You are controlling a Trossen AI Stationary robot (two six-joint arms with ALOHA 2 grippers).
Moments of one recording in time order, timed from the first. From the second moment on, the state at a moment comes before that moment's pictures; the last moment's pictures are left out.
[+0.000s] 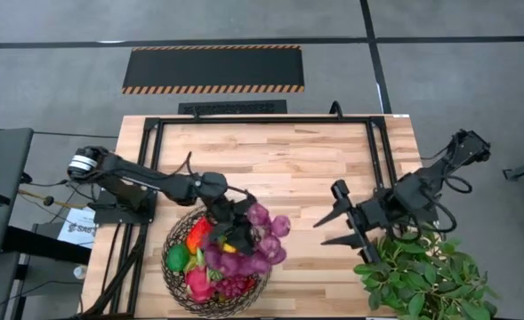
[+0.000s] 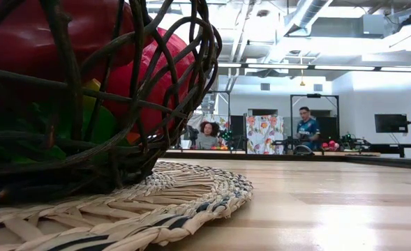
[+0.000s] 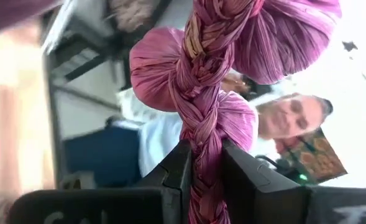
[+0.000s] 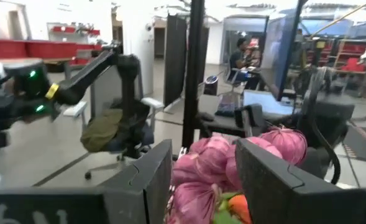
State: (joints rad) left arm -0.17 1.51 1.03 0.42 0.74 -1.01; right arm 0.60 1.09 1.10 0.07 0.26 -0.06
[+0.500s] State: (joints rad) left arm -0.27 1.24 1.03 -0.60 0.05 -0.71; right arm 0.59 1.17 1.10 0.02 0.27 -0.05
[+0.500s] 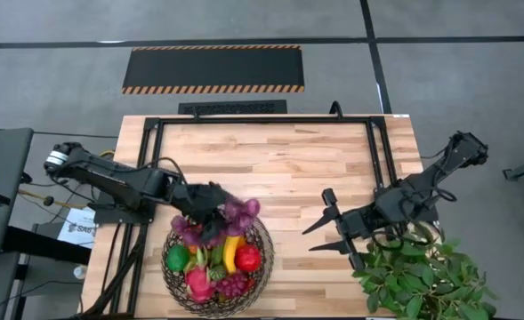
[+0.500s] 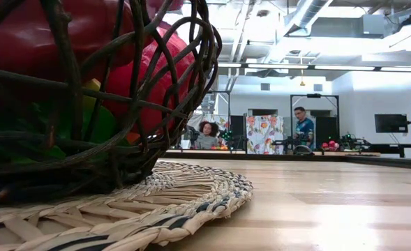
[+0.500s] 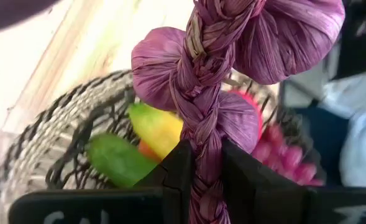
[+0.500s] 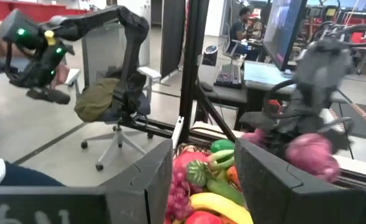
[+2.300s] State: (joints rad) left arm -0.54 1.60 1.43 -1.07 -0.35 -0.05; right arm 0.54 1.17 1.06 -0.10 0.27 0.08
